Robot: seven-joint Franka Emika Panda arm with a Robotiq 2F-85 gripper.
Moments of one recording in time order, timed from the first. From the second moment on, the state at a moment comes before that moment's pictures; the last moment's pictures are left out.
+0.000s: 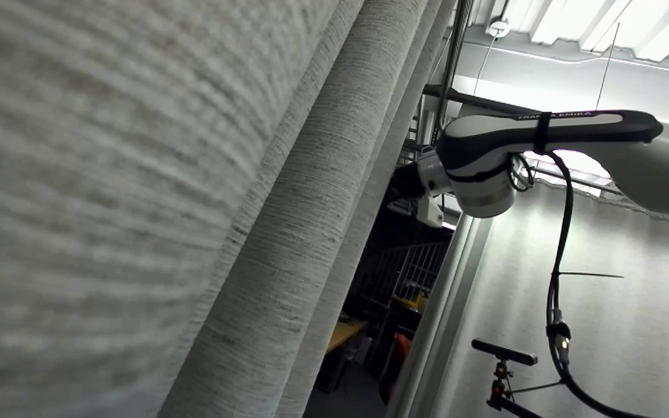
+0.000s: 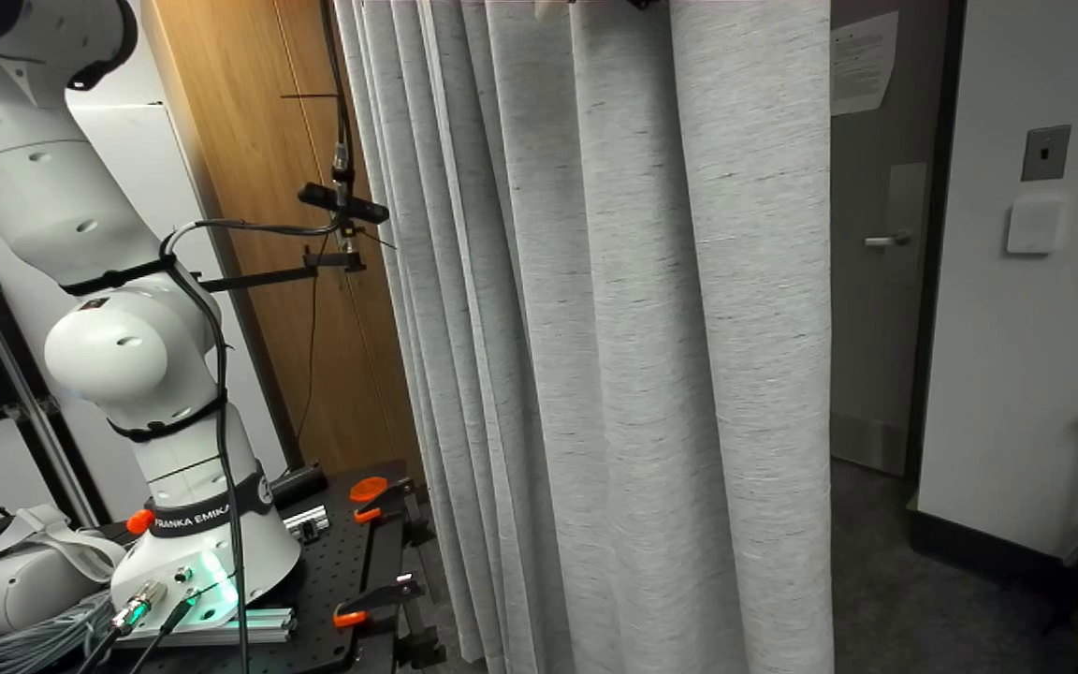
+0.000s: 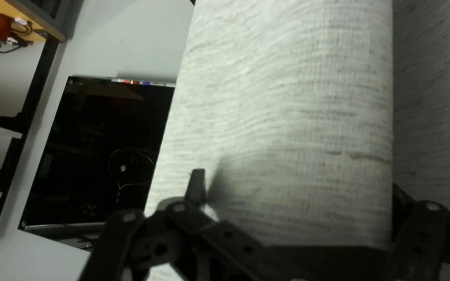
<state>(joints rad) 0.13 -0.23 -0.25 -1.98 0.34 2.79 -0.69</state>
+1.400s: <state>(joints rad) 0.21 -0.25 -0.18 -1.96 0.40 2.84 -0.74</state>
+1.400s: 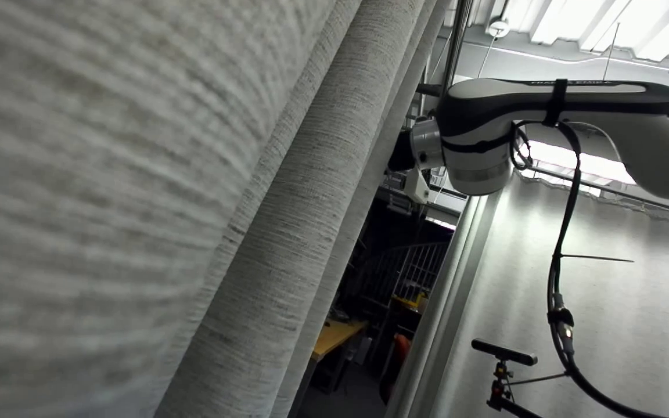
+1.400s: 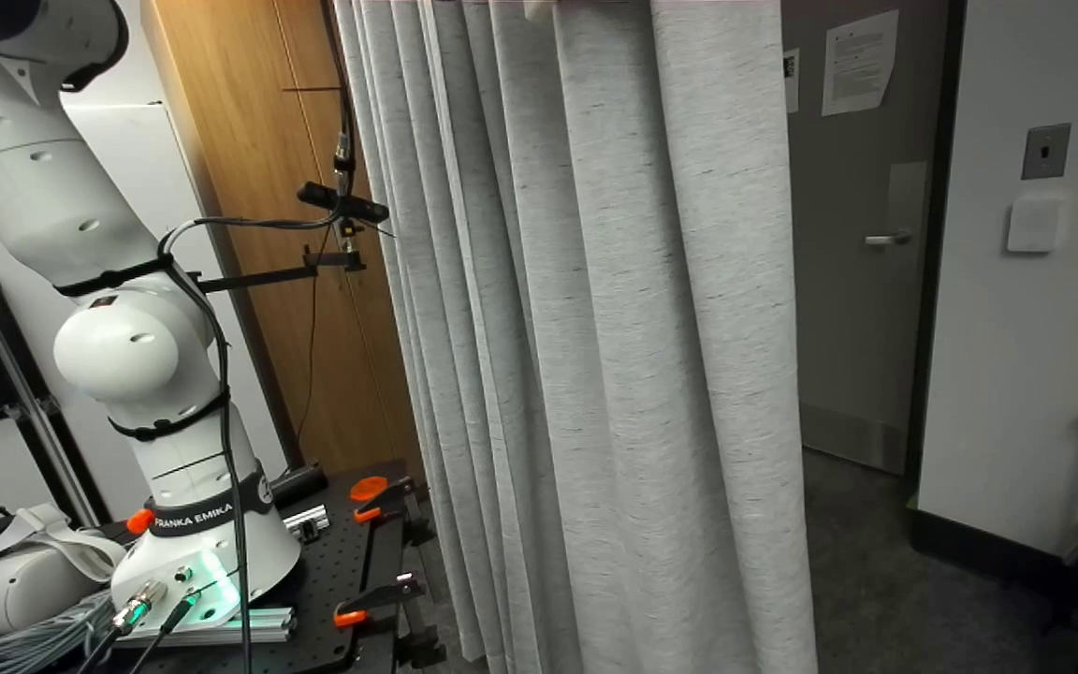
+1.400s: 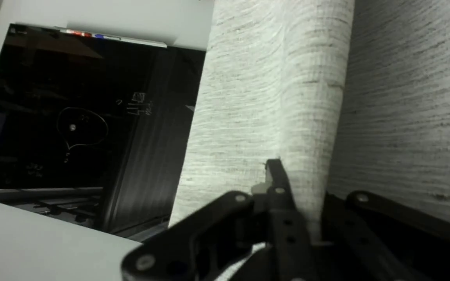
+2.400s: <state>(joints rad) 0.28 -0.48 0.28 -2.10 0.18 2.83 -0.20</state>
